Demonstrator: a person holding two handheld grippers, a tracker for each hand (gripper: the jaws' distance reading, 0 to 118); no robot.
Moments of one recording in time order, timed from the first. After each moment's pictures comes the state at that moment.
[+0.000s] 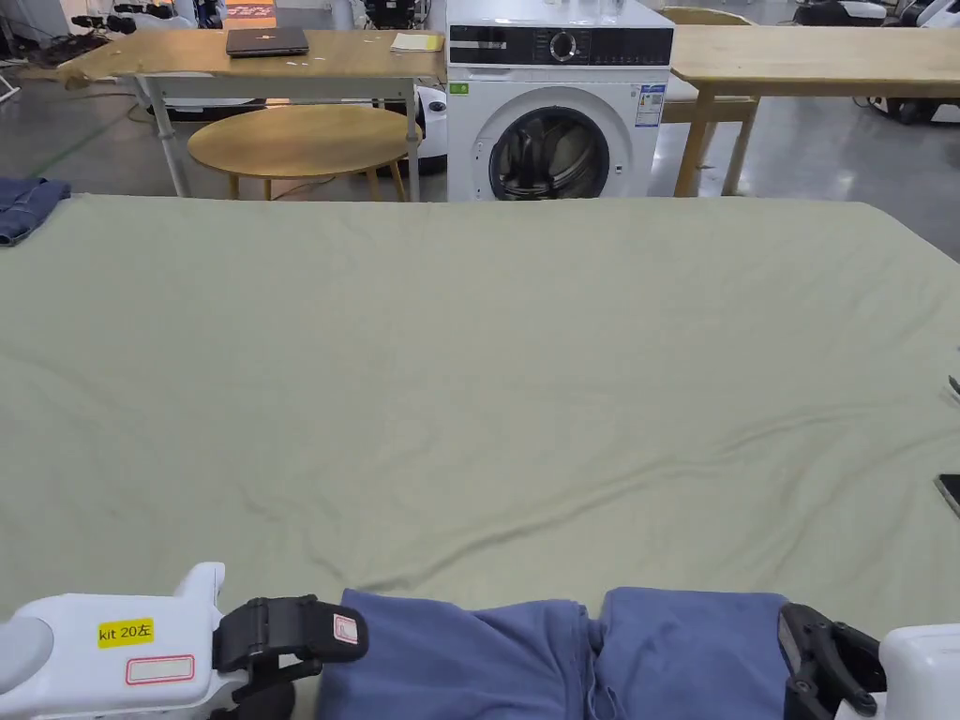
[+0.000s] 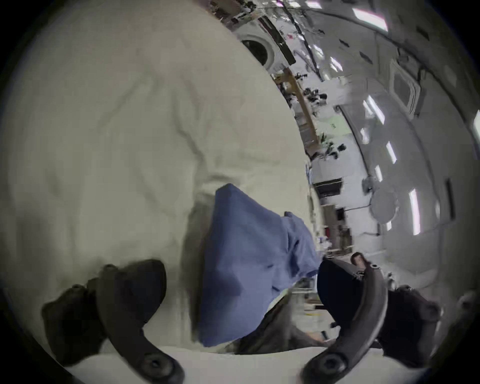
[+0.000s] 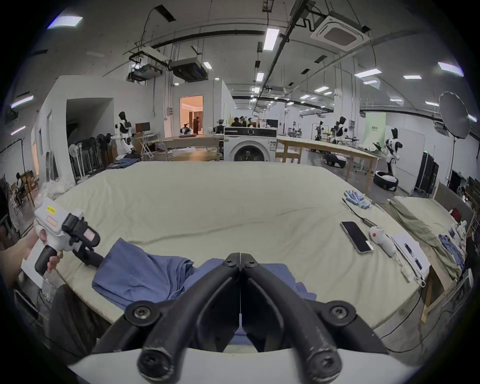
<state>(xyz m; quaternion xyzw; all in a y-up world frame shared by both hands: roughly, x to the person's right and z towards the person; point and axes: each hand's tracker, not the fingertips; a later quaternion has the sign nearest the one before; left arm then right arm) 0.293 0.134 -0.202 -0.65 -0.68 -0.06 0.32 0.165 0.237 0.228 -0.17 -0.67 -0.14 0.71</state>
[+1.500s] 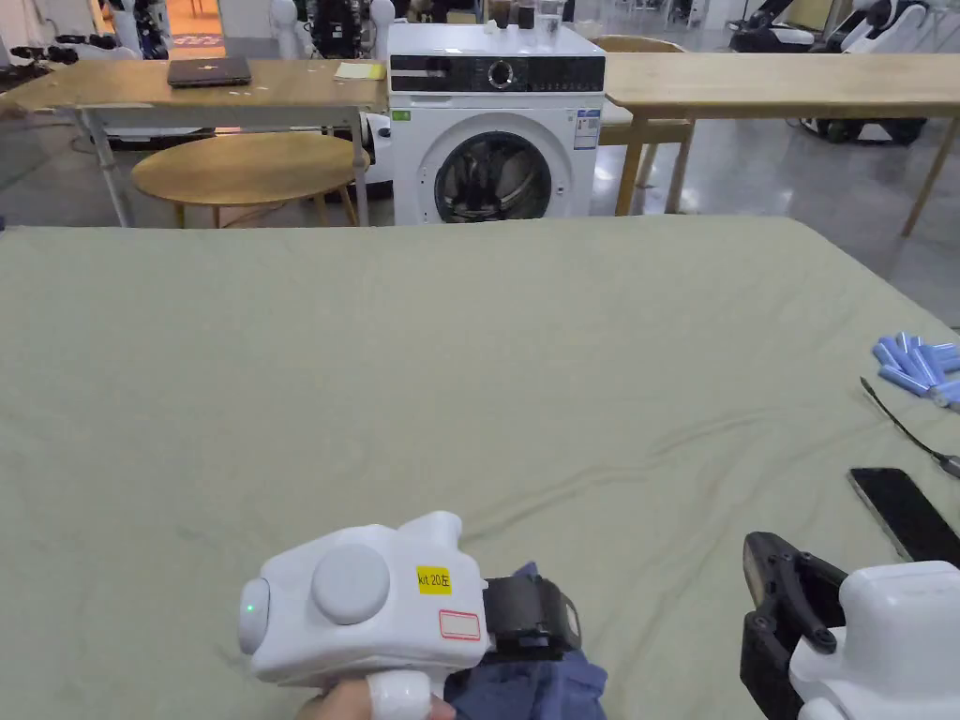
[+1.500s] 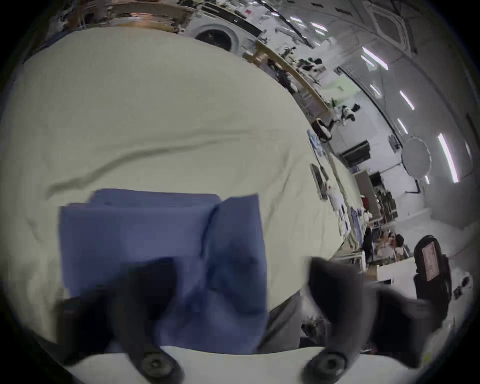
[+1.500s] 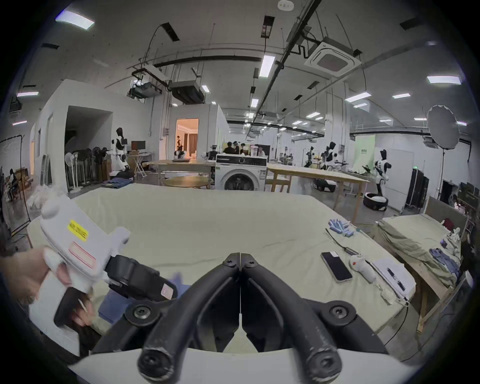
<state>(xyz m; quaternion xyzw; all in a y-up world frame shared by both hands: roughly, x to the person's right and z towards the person) 0.310 0.199 0.022 -0.53 -0.73 -0.21 0.38 0.148 0.274 0.246 -0.12 -0.70 -0.08 0.70</state>
